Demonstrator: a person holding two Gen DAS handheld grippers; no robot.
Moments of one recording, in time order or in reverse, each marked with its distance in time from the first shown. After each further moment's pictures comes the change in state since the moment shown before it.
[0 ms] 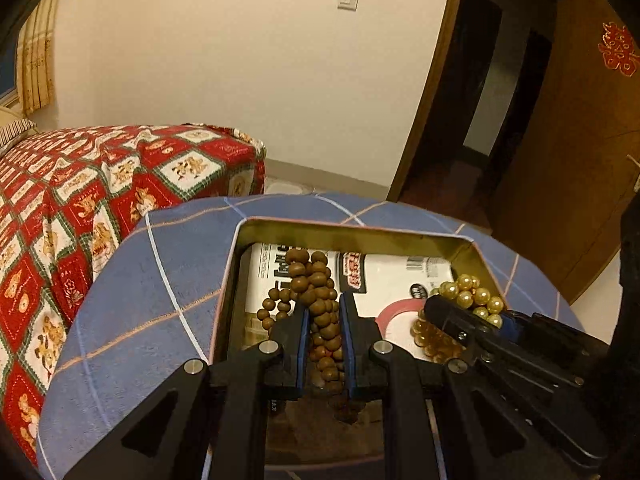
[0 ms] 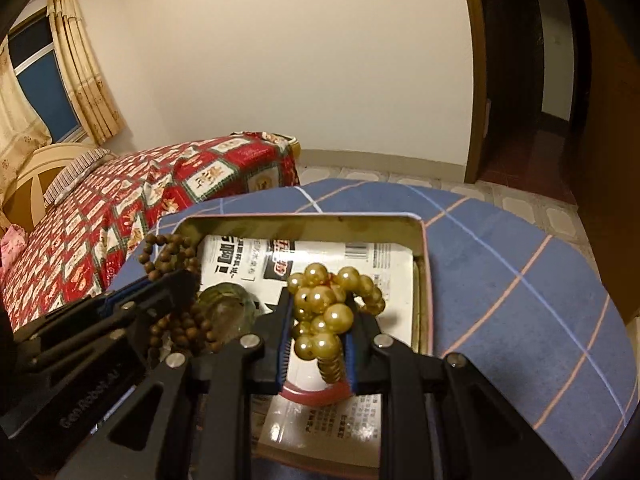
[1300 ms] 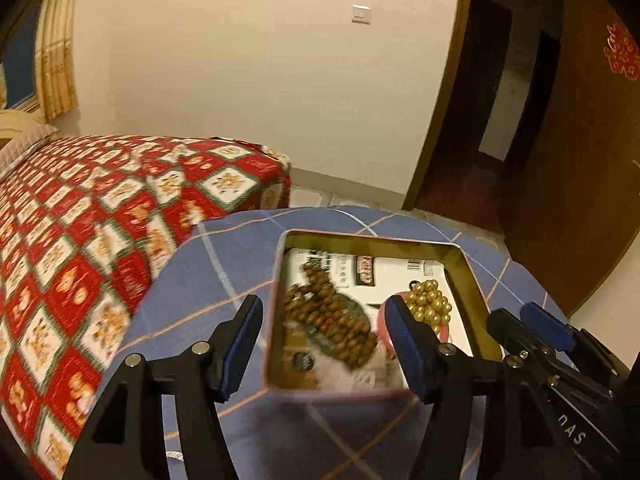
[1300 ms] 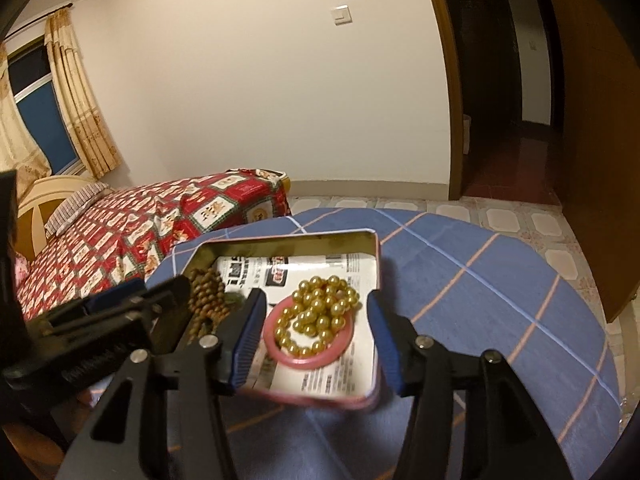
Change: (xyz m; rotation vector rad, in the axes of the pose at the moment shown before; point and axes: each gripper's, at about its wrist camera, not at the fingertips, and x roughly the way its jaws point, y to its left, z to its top) left arm -0.076 0.009 0.001 -0.019 -0.030 0.074; right arm -0.068 0.000 -0.013 0.049 -0.122 -0.023
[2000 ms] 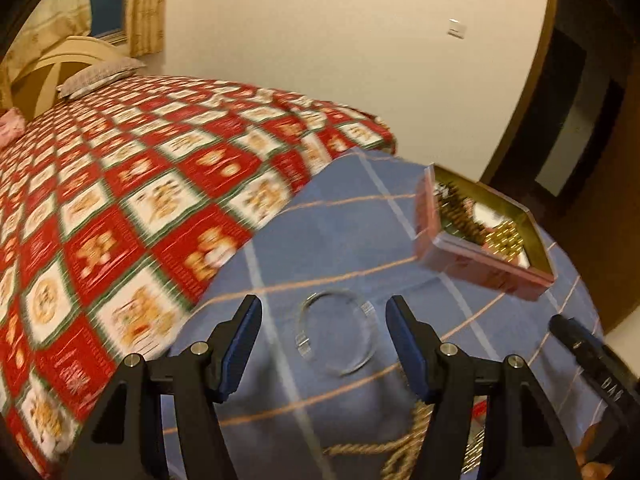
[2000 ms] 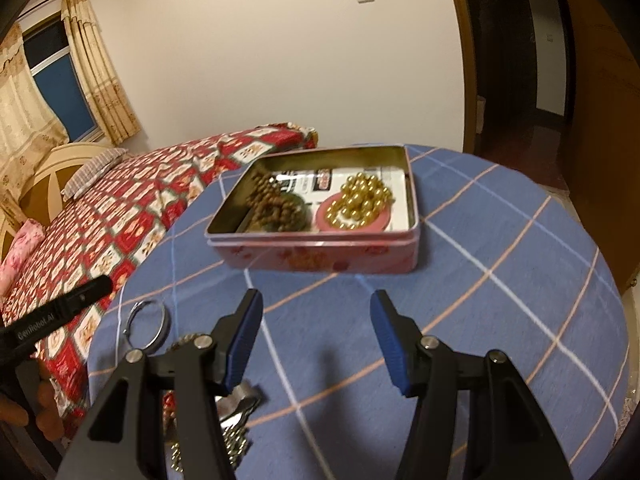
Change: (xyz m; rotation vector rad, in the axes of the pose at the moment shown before) left arm -0.081 0.100 -0.106 -0.214 0.036 0.180; right arm -0.038 0.041 -0.073 -0.034 0.103 0.050
